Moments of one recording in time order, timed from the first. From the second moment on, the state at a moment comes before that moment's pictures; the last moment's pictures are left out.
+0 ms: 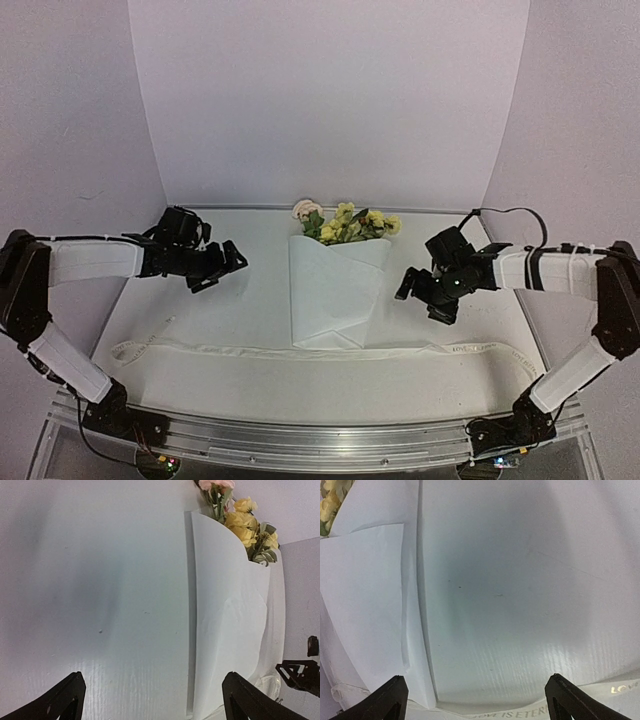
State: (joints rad) left arm -0.43 1.46 0.87 -0.19 0.18 -0.73; right arm 0.55 1.48 0.89 -0.48 -0.01 0.94
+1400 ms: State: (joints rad) left arm -0.54 2.18 1.33 0.16 0.63 -0.91; right arm 0.56 1.95 1.20 -0.20 -0.32 1.01
